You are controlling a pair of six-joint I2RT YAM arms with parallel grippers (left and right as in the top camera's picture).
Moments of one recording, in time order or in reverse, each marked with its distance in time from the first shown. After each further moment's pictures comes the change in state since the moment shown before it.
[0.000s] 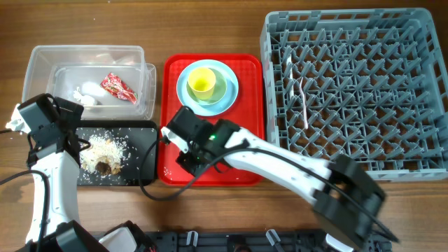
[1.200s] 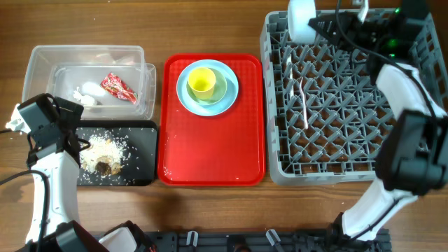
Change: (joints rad) left arm 0.000 0.000 0.001 0.000 0.000 0.000; right arm -1.192 0.163 0.032 1.220 -1.288 0.563
